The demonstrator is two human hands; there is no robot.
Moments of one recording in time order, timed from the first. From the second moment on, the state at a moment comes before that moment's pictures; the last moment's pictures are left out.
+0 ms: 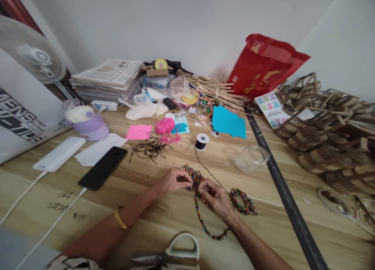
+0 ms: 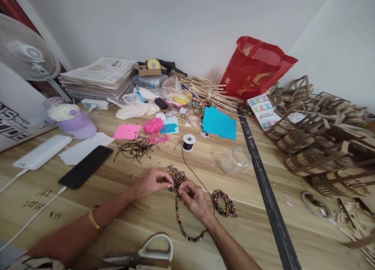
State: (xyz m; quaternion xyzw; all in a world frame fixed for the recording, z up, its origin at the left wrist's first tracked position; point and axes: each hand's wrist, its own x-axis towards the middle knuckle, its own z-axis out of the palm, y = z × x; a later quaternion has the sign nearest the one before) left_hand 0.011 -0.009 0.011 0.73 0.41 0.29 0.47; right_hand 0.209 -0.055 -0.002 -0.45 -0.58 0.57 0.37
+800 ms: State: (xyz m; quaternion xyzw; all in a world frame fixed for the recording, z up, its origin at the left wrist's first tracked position) left_hand 0.016 -0.010 0.004 0.73 0.38 0.29 0.49; right_hand 0.210 -0.055 -0.009 -0.44 -0.62 0.54 0.36
